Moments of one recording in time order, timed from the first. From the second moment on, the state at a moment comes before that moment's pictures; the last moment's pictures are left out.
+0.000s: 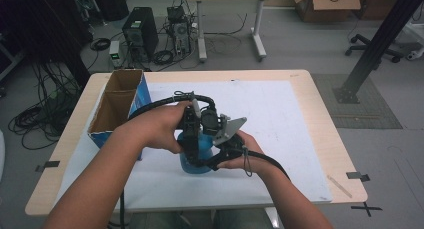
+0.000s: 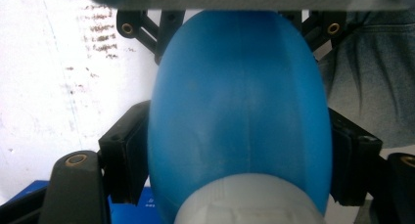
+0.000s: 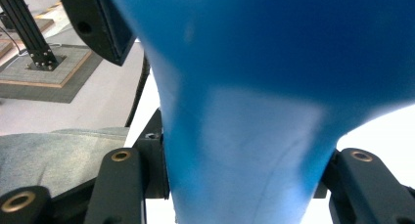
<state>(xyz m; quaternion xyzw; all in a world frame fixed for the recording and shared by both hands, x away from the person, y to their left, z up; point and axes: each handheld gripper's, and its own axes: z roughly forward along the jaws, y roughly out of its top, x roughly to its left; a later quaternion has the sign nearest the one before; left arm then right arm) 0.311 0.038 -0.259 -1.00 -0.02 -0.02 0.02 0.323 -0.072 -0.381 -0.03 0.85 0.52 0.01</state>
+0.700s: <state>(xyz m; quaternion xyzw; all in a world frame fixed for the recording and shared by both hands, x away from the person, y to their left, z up) 0.310 0.036 -0.260 -1.00 -0.01 -0.05 0.03 0.325 -0.071 -0.381 -0.03 0.85 0.52 0.02</state>
